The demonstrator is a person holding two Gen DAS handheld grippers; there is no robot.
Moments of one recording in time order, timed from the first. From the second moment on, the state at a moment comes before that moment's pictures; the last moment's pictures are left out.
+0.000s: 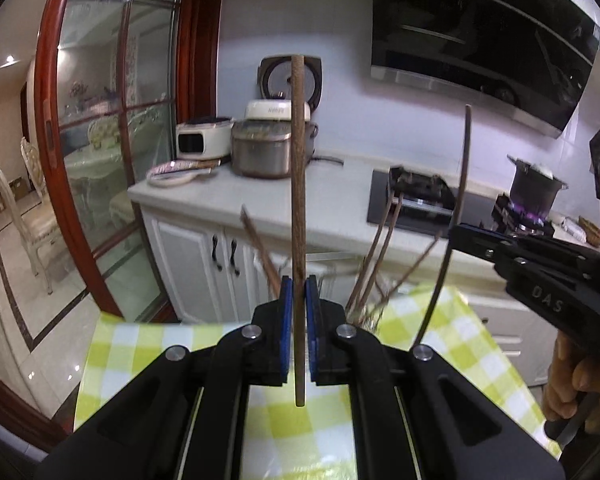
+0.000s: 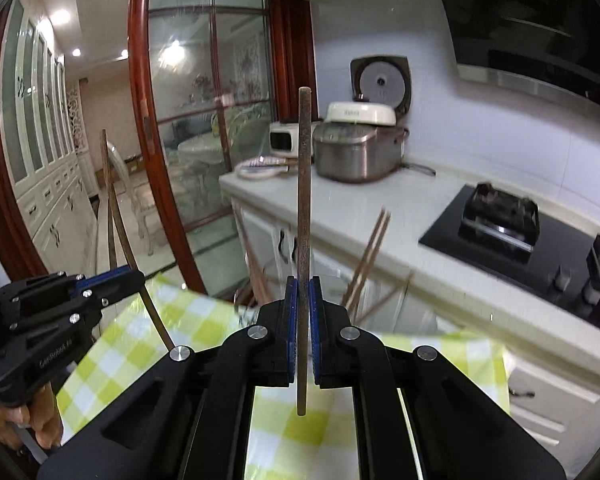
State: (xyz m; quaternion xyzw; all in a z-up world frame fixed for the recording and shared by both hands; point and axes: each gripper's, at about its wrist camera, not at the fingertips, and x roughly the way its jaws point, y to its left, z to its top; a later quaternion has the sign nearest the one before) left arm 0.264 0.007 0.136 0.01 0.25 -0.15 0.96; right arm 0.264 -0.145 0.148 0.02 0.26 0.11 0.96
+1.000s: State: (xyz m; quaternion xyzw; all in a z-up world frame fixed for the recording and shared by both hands) left arm 0.391 -0.014 0.058 -0.08 0.24 -0.15 0.96; right arm 0.364 -0.139 0.085 0.03 0.24 0.10 0.97
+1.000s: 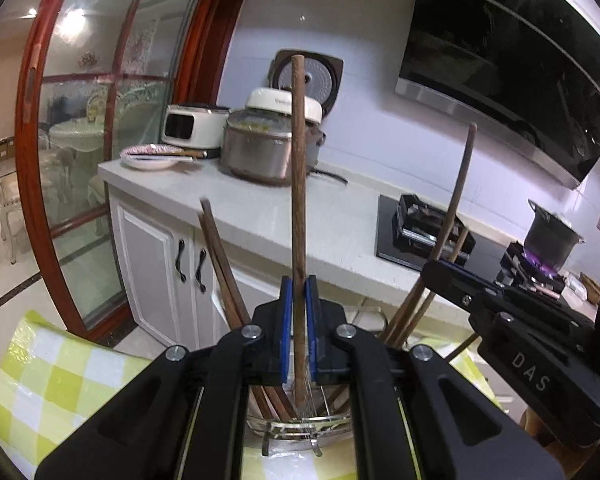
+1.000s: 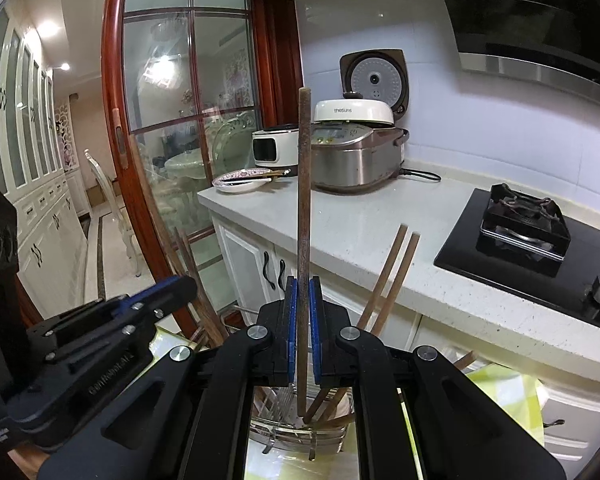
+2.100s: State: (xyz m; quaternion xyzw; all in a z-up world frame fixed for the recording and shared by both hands) left arm 0.191 0.006 0.018 -0.02 0.21 -0.06 0.98; right arm 0.209 -0.192 0.022 0.06 0.23 -0.01 0.97
